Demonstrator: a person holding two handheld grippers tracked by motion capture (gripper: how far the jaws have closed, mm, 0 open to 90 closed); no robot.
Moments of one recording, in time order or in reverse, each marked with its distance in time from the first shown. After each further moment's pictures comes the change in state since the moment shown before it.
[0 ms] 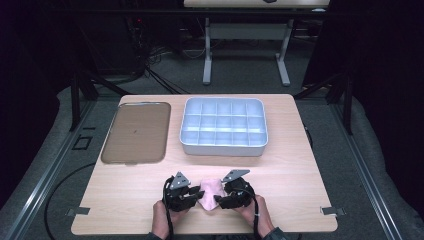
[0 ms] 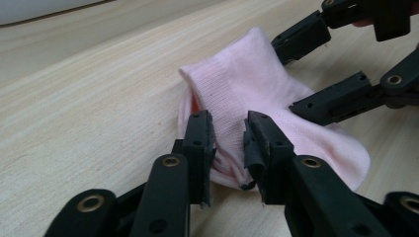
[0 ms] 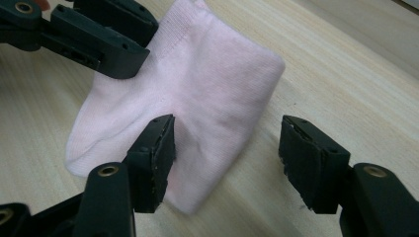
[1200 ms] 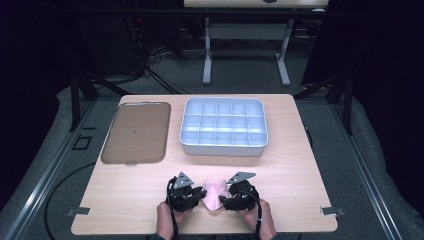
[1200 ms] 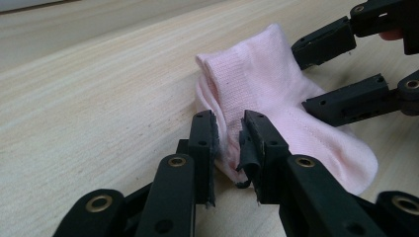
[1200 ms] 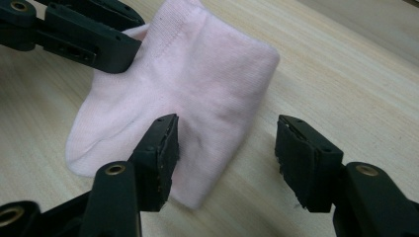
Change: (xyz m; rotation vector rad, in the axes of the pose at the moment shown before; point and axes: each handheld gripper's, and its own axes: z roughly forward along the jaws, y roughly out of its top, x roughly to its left) left arm -0.009 0.002 0.009 0.006 0.024 -0.030; right arm 0.001 -0.011 -0.010 -0.005 -0.065 0.074
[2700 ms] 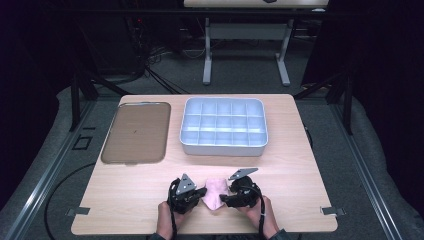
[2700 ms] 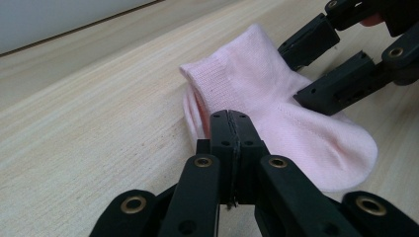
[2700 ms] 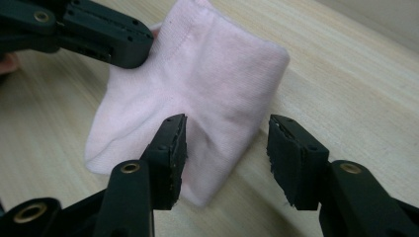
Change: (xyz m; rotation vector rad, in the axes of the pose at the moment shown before) left arm -0.003 -0.005 0.000 -0.059 -0.006 0.117; right arm -0.014 0.003 -0.002 0.021 0.114 0.039
